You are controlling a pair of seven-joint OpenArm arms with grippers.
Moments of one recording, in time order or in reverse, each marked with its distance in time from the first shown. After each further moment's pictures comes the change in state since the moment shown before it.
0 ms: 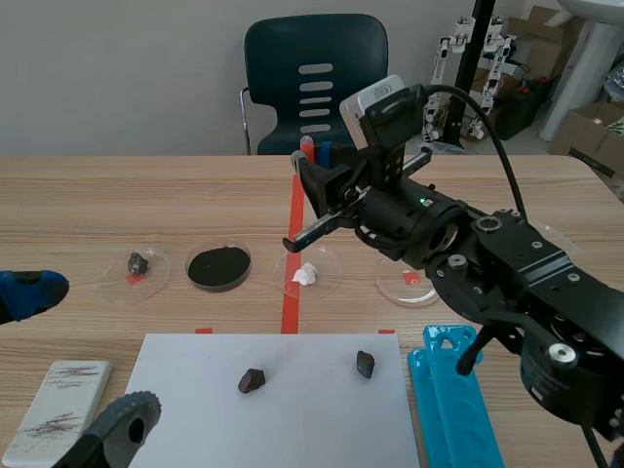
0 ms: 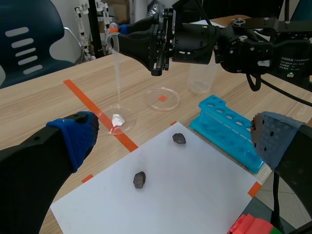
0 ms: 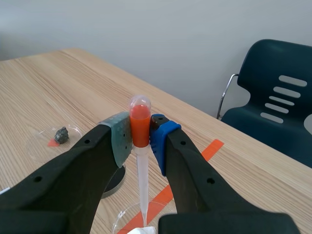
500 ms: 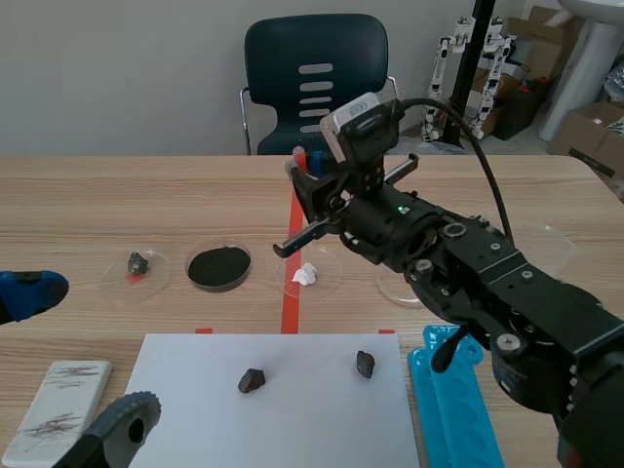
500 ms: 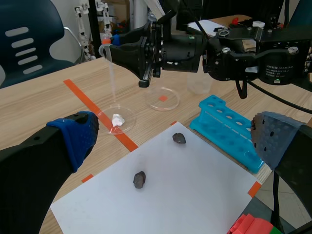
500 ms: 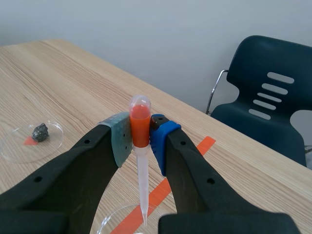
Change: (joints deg) left arm 0.0 0.0 0.0 0.0 0.0 0.0 0.0; right arm 3.0 -3.6 -0.2 -7.7 -4.8 -1.6 3.2
